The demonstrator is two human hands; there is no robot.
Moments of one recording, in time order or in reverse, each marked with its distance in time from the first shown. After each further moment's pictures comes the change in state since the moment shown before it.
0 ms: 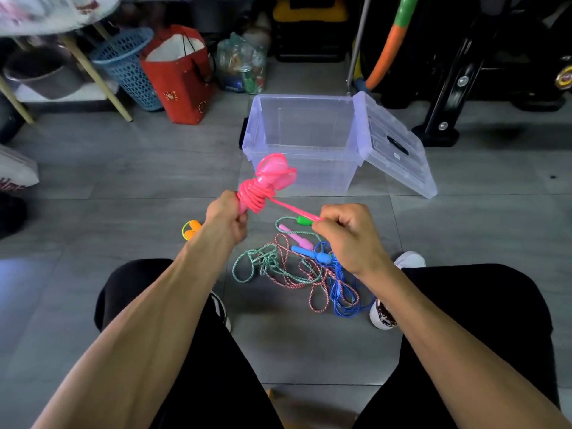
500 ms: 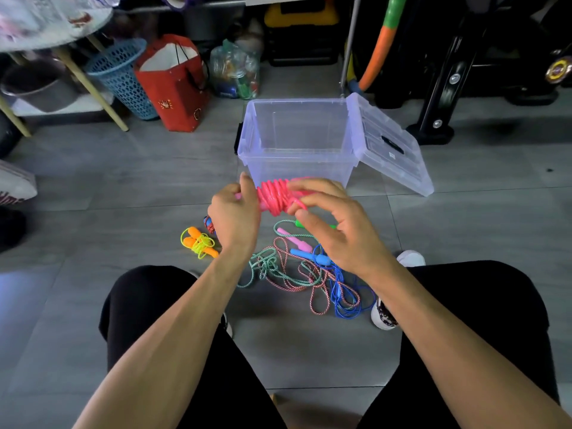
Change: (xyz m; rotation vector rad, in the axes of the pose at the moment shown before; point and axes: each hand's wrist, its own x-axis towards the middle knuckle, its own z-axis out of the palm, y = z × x) left_hand -0.041 -0.010 0.020 0.224 0.324 0.754; right_hand 0.007 -0.001 -0.007 -0.141 -0.029 -0.356
